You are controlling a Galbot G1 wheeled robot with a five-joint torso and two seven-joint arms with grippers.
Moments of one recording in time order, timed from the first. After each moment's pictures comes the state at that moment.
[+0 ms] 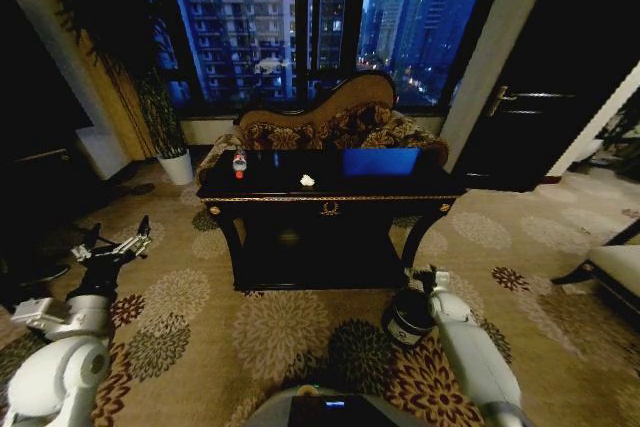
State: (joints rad) left arm 1.62 -1.24 -1.08 -2.24 -0.62 0.09 0.02; right arm -1.11 1.19 0.61 1.42 0.36 -0.08 0.00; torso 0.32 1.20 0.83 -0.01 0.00
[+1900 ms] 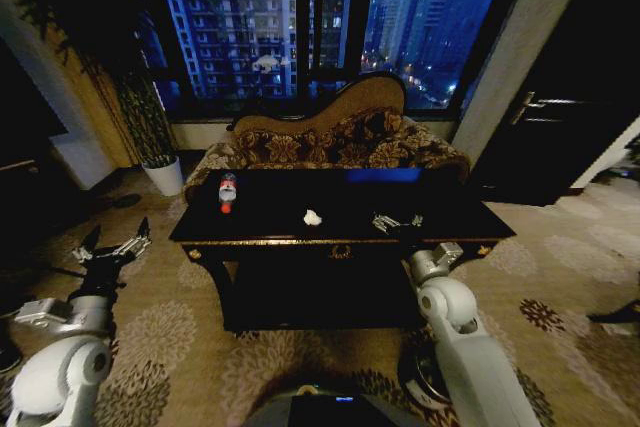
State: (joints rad) left arm 1.61 -1.24 -1.08 -2.22 -0.61 0.08 0.03; right arm -1.26 1.26 0.56 2.07 0.47 -0.20 0.00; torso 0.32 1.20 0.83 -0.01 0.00
